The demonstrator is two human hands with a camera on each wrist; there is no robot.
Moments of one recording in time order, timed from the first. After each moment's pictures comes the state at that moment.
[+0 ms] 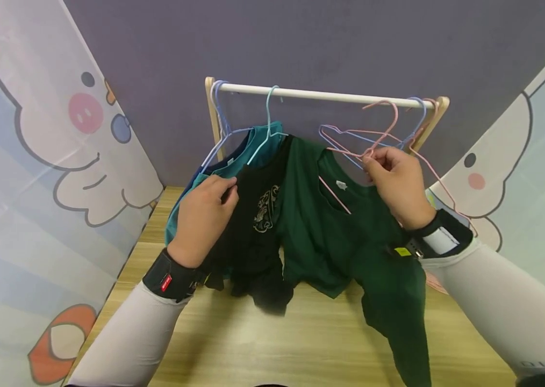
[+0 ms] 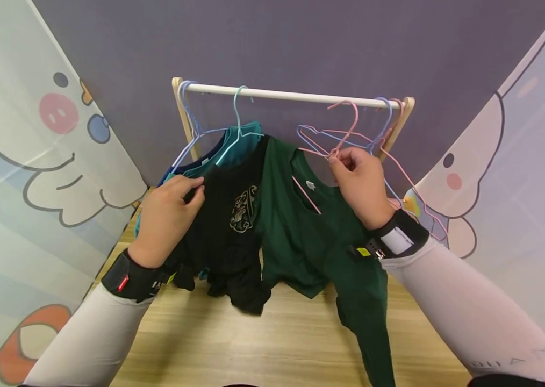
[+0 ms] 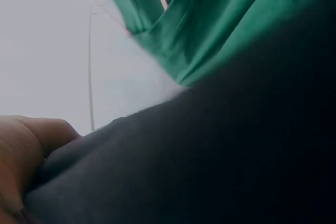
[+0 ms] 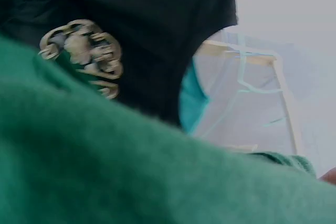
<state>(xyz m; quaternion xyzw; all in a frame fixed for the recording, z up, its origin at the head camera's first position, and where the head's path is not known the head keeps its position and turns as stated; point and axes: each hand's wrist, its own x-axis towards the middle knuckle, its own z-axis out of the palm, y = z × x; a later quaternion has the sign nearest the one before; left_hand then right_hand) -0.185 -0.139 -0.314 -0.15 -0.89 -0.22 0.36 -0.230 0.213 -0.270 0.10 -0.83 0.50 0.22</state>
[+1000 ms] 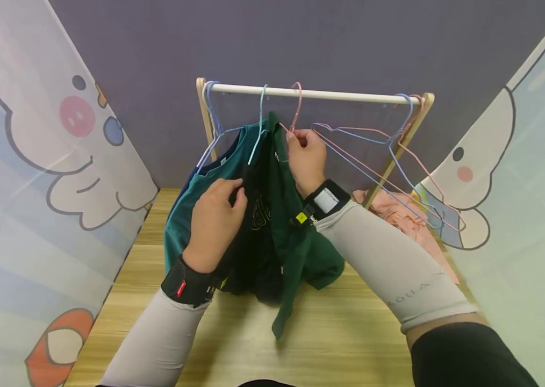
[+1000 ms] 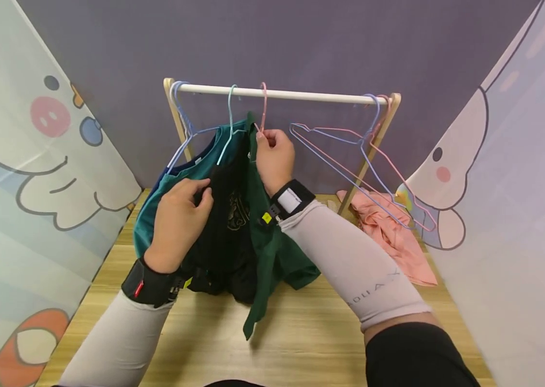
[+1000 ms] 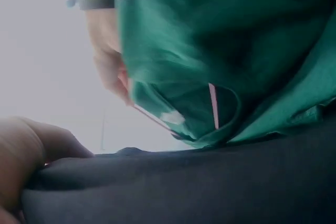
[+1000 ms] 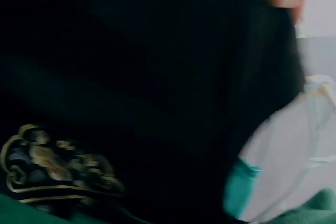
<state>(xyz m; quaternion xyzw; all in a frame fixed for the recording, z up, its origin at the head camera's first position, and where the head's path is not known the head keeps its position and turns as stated) -0.179 -0.111 -0.320 -0.12 -0.88 -0.31 0.33 -0.298 0.062 -0.292 0.03 -0.72 0.65 0.26</state>
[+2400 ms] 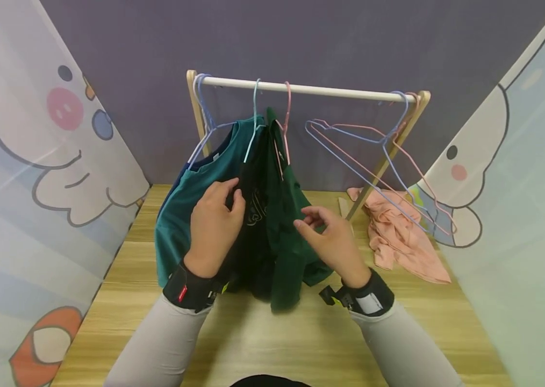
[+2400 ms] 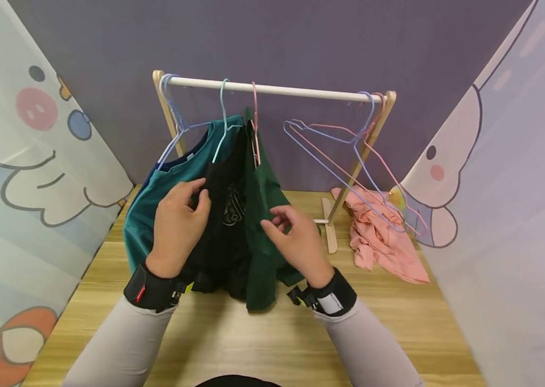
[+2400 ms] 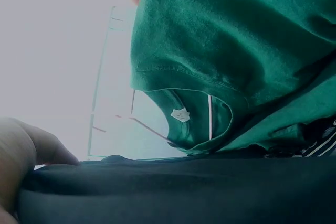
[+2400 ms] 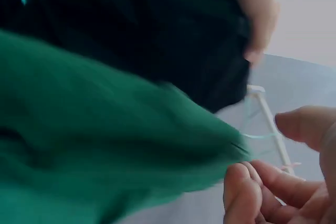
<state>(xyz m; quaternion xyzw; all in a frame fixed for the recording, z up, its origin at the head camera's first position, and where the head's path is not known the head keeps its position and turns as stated) -0.181 -0.096 -0.341 -0.09 -0.86 -0.36 0.35 -0.169 0.147 -0.366 0.16 -0.87 0.45 0.13</state>
